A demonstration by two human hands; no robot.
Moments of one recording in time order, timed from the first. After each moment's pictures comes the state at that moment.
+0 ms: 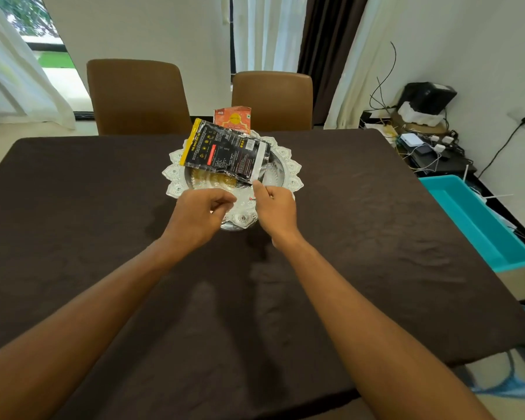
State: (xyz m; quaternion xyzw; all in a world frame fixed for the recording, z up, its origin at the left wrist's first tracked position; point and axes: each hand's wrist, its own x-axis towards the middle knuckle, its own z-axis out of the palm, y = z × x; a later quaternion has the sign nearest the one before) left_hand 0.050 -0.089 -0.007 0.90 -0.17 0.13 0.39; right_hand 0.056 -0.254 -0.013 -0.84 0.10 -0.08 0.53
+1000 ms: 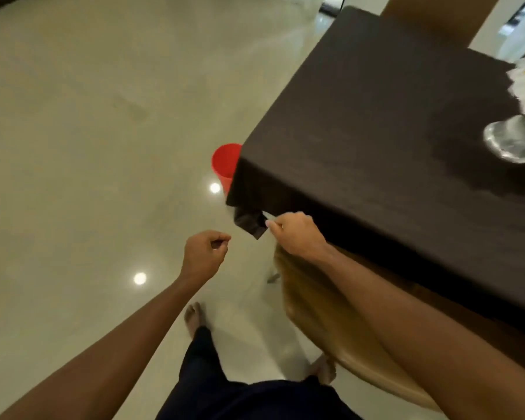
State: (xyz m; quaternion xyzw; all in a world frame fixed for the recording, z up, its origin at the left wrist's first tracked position) left_hand -0.534 0.269 -0.132 0.85 0.34 0.09 0.38; right_hand -0.369 0.118 -0.085 -0.89 -0.32 0.28 0.17
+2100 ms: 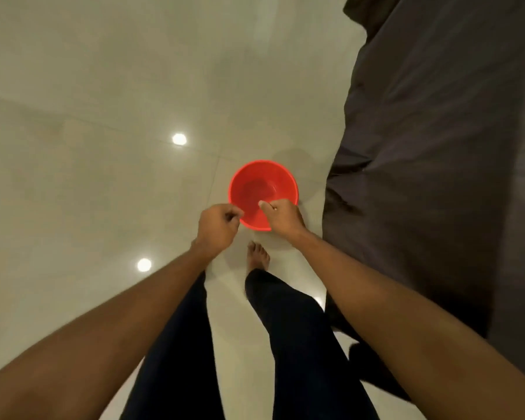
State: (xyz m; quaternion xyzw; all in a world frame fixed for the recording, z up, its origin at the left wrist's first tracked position) left_hand -0.192 0.752 -0.399 0.83 0.27 -0.18 0.44; right_hand -0.115 0.592 -0.422 -0.87 0.02 0.38 0.31
